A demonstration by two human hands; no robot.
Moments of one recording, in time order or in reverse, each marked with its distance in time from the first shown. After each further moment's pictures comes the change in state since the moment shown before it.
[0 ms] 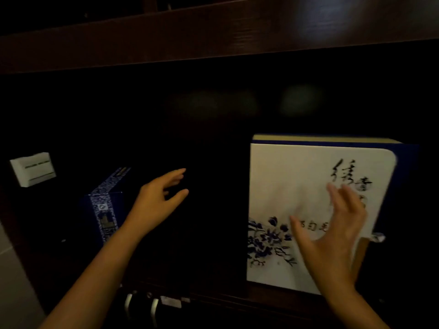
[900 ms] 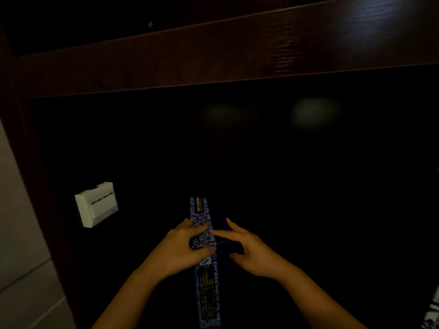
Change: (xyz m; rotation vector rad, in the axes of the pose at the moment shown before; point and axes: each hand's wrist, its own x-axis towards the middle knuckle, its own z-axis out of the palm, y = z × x) left_hand 0.046 -0.200 -0.131 0.310 -0.302 -0.254; right_hand -0.032 -0.111 0.353 0.288 -1.197 -0.076
